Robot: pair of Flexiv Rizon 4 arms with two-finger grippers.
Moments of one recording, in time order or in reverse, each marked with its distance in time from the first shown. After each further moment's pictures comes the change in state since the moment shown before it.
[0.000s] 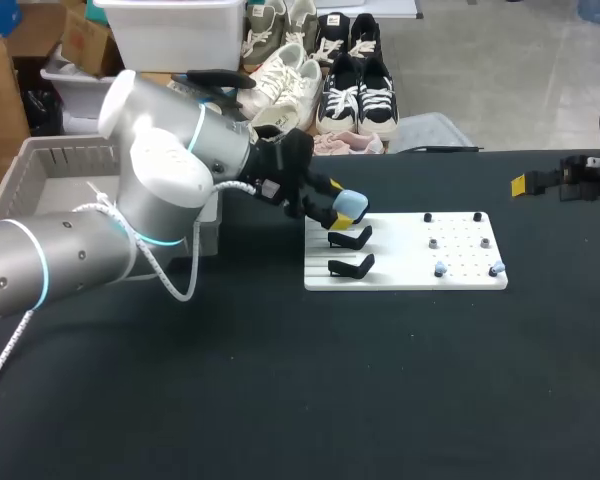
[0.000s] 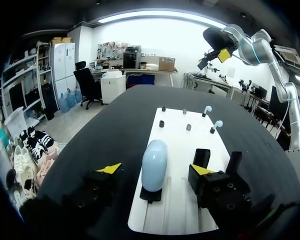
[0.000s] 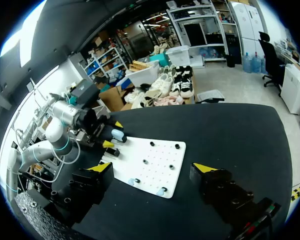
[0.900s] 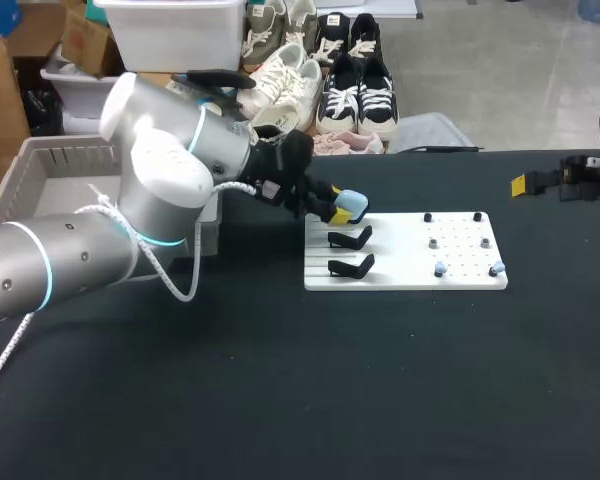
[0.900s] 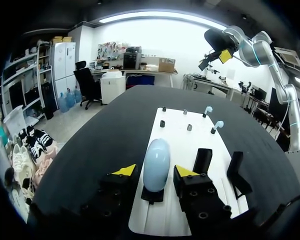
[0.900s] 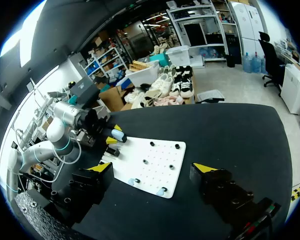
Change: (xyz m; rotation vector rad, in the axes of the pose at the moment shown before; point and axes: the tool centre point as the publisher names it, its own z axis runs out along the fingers) left arm 0.001 0.002 0.003 0.009 -0.011 -0.008; right arm 0.000 0.000 0.000 0.000 0.000 0.000
